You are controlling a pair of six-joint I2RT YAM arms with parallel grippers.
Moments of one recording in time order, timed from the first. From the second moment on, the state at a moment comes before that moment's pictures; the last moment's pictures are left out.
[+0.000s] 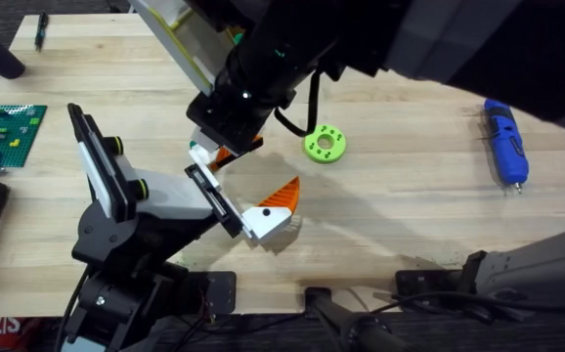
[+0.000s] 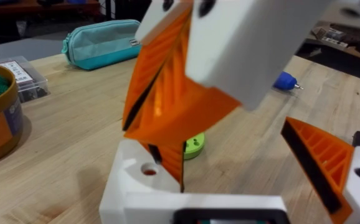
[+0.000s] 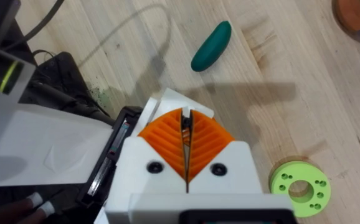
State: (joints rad) left arm -0.30 0.00 0.02 -0.07 0.62 -0.11; right arm 0.99 1.76 1.77 -1.03 -0.17 -0.03
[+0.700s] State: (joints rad) left arm -0.30 0.00 0.02 -0.07 0.62 -0.12; right arm 0.96 1.63 1.81 -1.05 -0.12 -0.03
